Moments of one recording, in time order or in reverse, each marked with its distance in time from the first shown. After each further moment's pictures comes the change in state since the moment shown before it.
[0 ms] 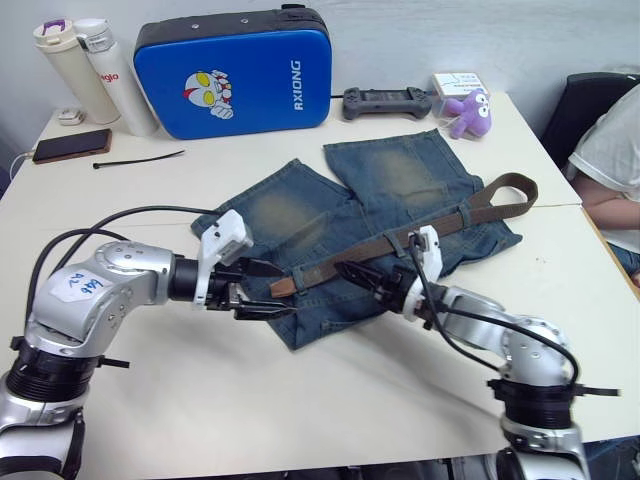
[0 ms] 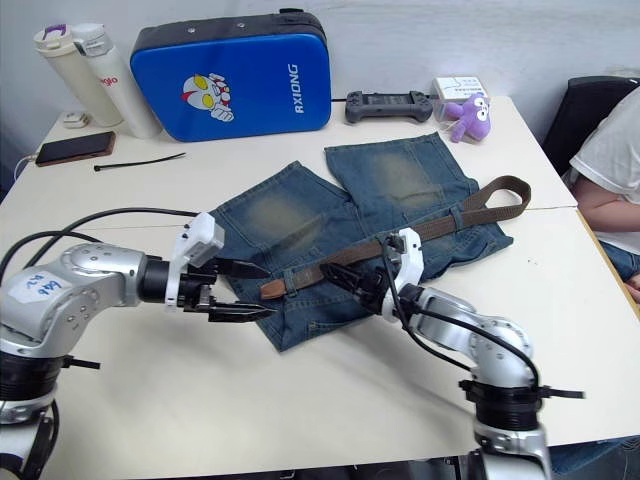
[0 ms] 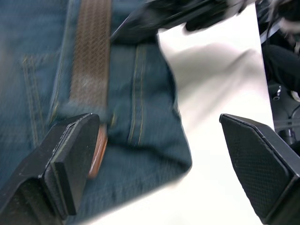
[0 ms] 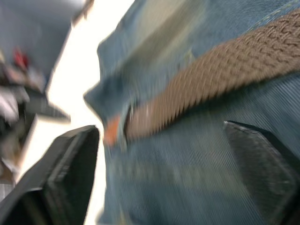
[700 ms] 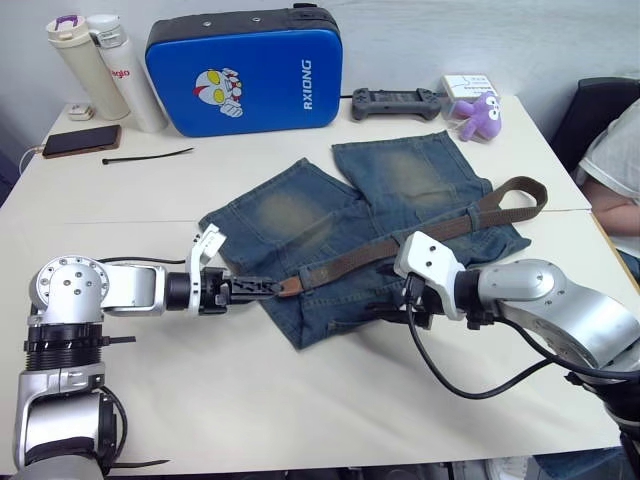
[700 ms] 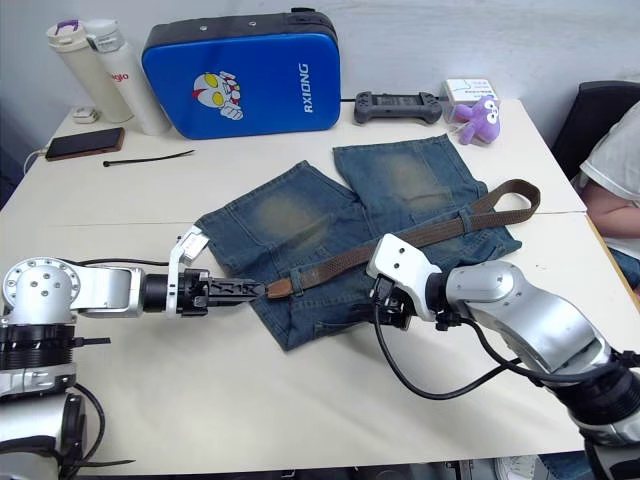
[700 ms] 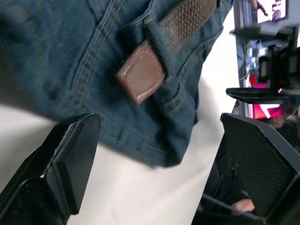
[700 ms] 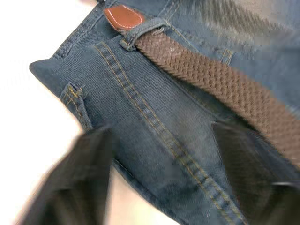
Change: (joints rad) left arm -0.096 -0.240 0.221 0.462 -0.655 0.536 0.791; right arm -0.157 -0.419 0.417 -0.137 -0.805 -0.323 0.734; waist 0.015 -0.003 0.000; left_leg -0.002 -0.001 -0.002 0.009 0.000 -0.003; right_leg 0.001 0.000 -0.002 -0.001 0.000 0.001
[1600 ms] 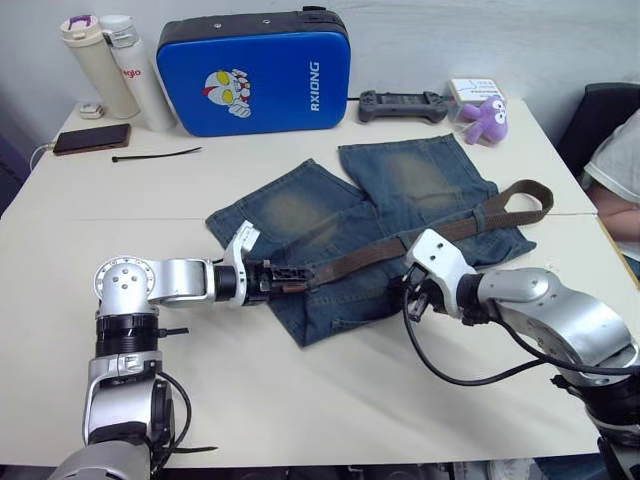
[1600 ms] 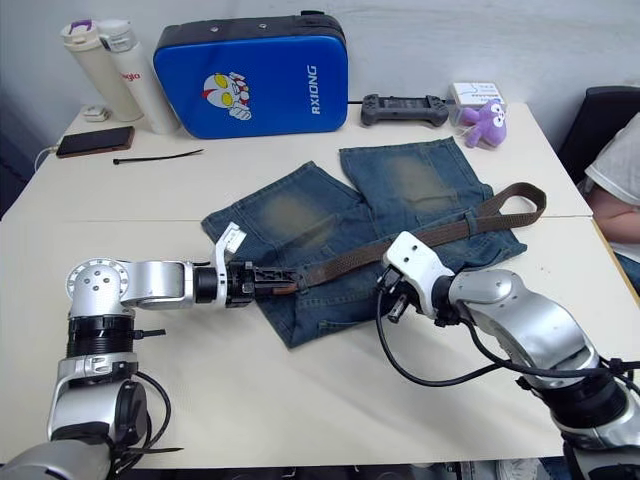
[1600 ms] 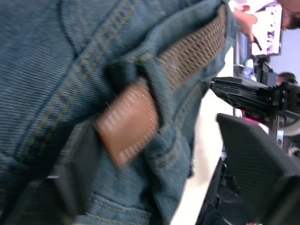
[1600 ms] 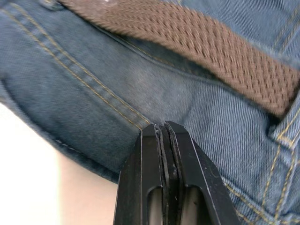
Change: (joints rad) left arm -0.066 -0.263 0.057 0.133 -0.115 -0.034 0.438; right arm 0.042 0.118 -0.070 0.032 -0.123 0.212 -0.140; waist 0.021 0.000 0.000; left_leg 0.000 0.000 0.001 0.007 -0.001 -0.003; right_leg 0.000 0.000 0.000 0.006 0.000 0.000
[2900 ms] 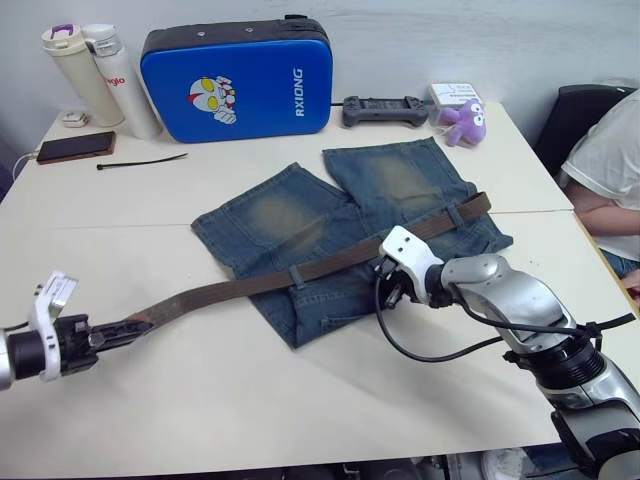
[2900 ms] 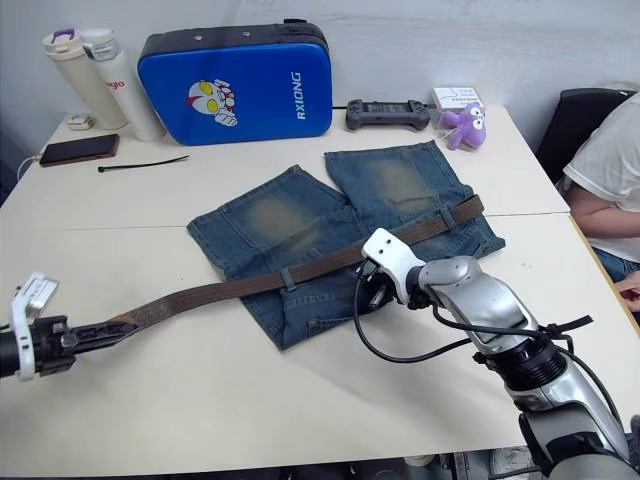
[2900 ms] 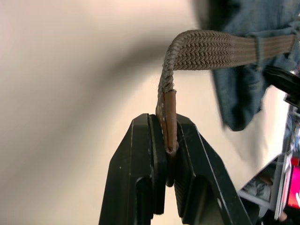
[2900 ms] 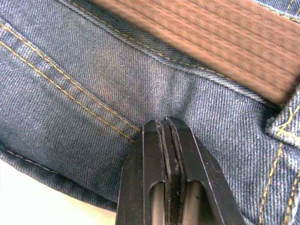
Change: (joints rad) left arm 0.736 0.668 0.429 -0.131 0.058 -0.032 -0.537; right arm -0.170 0.121 0.158 0.263 -0.177 -0.051 0.121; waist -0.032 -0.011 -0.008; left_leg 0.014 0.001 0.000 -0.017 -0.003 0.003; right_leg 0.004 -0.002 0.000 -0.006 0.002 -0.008
